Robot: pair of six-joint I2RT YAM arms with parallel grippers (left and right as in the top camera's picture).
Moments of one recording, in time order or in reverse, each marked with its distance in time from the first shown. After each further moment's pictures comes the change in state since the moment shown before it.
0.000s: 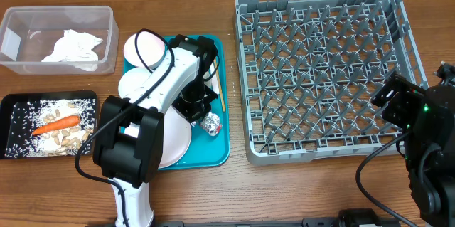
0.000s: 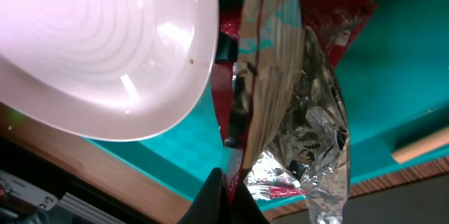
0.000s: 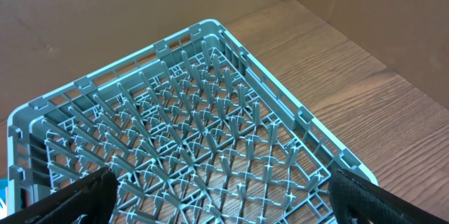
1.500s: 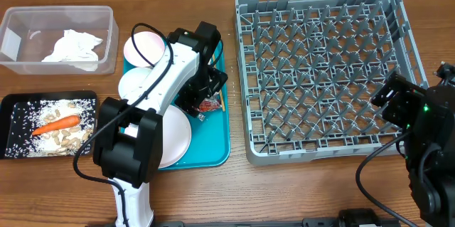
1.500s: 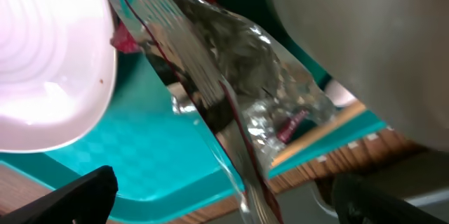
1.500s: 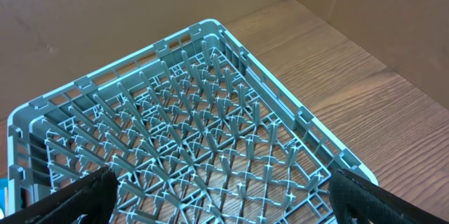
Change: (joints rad) left arm 0.000 0.000 0.059 0.156 -0.009 -0.196; right arm 0.000 0.000 0.000 0.000 0.000 0.000
